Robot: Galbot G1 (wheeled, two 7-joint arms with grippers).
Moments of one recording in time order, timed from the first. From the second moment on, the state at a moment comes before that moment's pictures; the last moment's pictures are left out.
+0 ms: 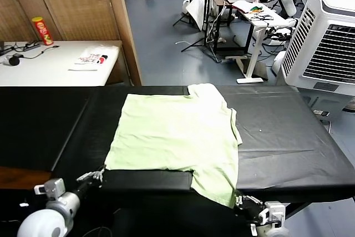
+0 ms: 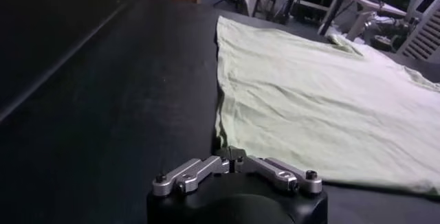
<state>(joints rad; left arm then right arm) 1.62 -1.05 -0.70 -2.10 -0.83 0.51 -0.13 -1.80 1.37 0.59 2.40 0.32 -0.74 0.07</state>
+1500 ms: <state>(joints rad) 1.40 -1.22 -0.64 -2.03 -0.76 0.38 -0.17 -1.17 1.19 0.53 1.82 0.41 -0.43 -0.08</state>
